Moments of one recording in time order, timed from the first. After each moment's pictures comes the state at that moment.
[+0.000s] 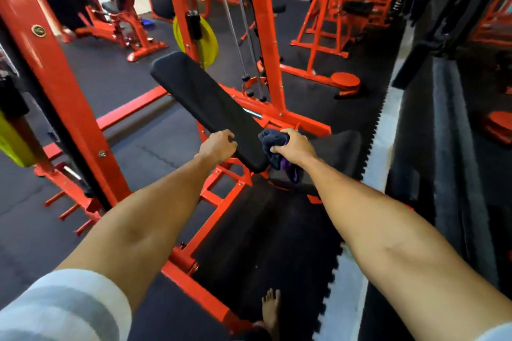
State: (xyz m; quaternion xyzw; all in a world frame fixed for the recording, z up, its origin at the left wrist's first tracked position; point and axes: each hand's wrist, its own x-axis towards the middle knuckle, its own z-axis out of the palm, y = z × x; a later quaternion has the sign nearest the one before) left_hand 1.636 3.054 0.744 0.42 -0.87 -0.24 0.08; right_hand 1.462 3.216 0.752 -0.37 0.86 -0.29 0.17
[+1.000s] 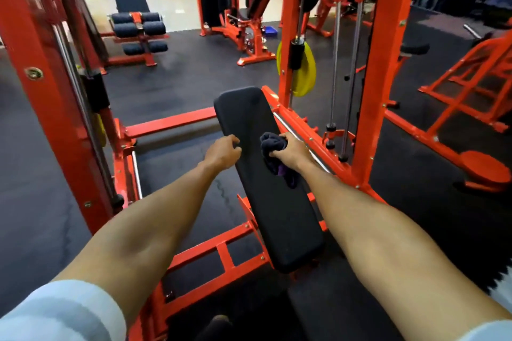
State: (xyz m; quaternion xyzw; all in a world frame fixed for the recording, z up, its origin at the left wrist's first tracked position) left_hand 1.508 2.743 0.751 0.63 -0.72 -0.24 0.17; right_hand 1.288 2.787 0.764 -0.58 0.73 -0.26 0.25
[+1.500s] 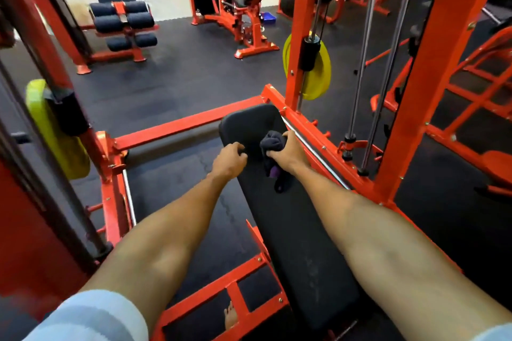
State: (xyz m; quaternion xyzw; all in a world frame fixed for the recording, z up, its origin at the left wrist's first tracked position) left_hand 1.517 2.539 0.705 0.64 -0.70 -0.28 0.18; right_hand 1.332 2.574 0.729 -0.53 0.75 -0.32 0.25
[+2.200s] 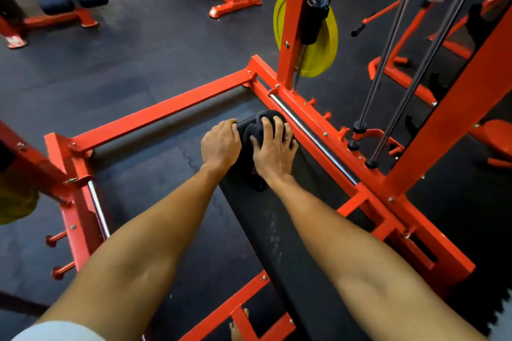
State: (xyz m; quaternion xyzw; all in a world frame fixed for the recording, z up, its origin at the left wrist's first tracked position) left_hand 1.495 2.326 0.658 0.62 -0.74 -0.14 0.22; right_hand 1.370 2.380 0.634 -0.56 0.80 -0.23 0.01
